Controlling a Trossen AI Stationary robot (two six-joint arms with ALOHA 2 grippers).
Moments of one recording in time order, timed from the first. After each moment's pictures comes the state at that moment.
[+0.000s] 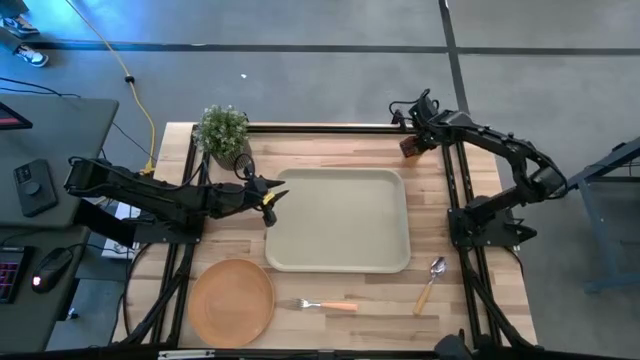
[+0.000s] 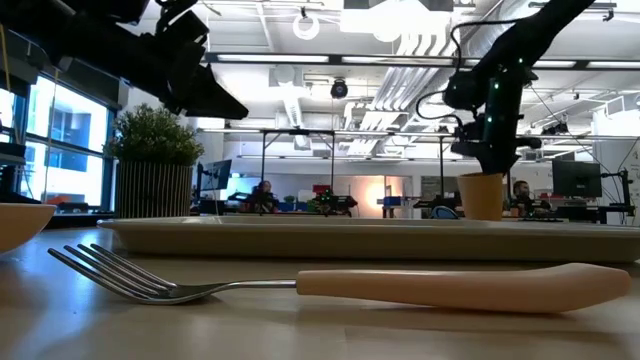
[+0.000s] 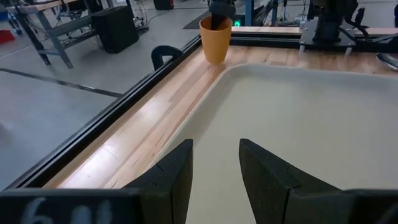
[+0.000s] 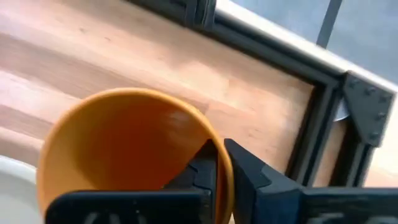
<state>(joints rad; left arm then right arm) -0.05 1.08 0.39 0.38 -0.53 -0.05 -0.94 1.40 0.94 -0.74 0.23 0.18</state>
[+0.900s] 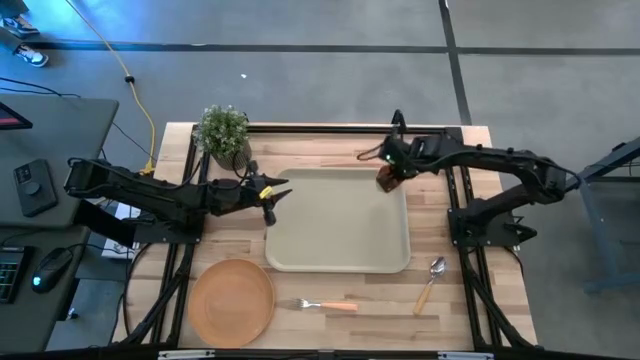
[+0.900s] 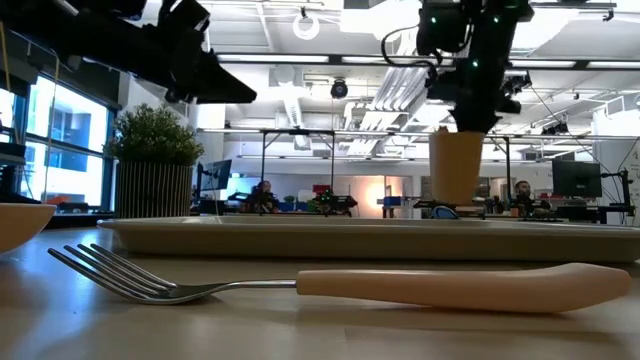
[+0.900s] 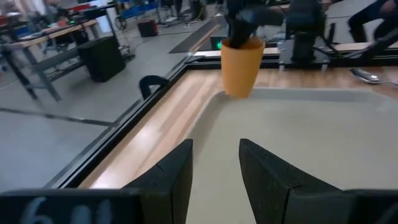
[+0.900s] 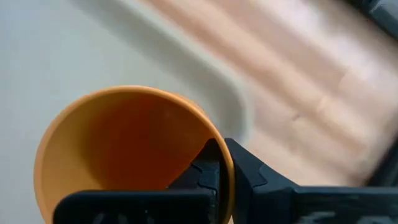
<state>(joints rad) -0.02 1.08 0.39 0.48 -0.42 0.09 -0.36 1.36 1.04 -0.97 0.23 0.55</state>
